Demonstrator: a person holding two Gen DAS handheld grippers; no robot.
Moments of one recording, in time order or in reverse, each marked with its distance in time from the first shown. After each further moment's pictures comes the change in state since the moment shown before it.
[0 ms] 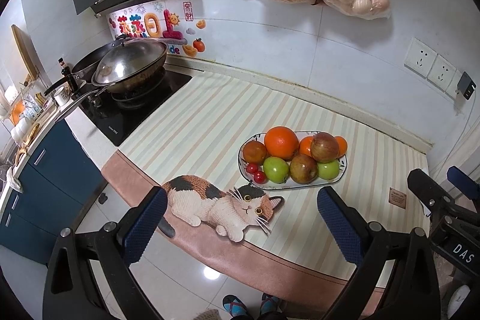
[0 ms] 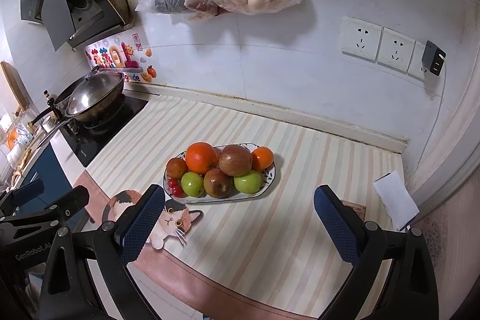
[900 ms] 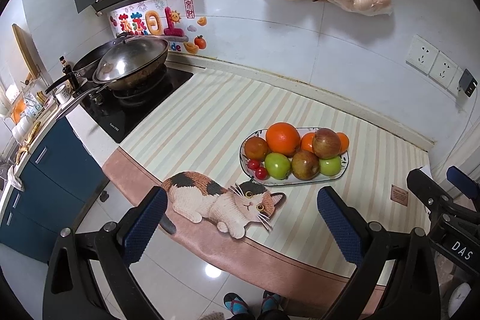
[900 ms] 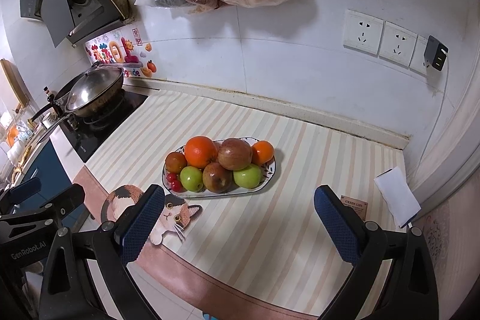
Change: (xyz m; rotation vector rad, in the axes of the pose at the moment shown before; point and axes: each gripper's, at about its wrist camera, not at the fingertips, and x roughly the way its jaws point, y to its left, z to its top) left arm 0.001 0.000 -0.005 0.000 0.012 0.013; right arm 0.005 -0.002 -0.008 -0.002 0.022 0.000
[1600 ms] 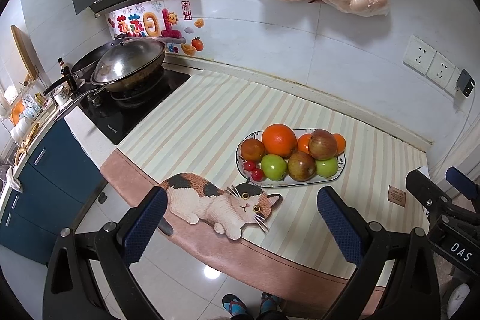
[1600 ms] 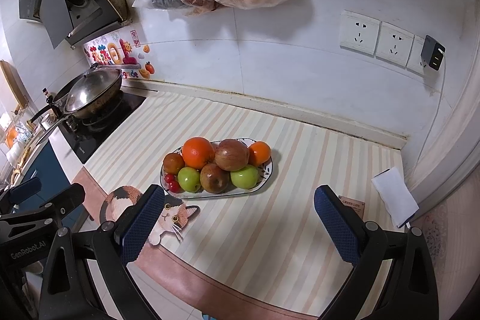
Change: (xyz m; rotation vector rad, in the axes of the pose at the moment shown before) left arm 0.000 -0.004 0.001 0.001 -0.002 -0.003; right arm -0.005 -0.004 0.001 0.008 -0.007 -0.006
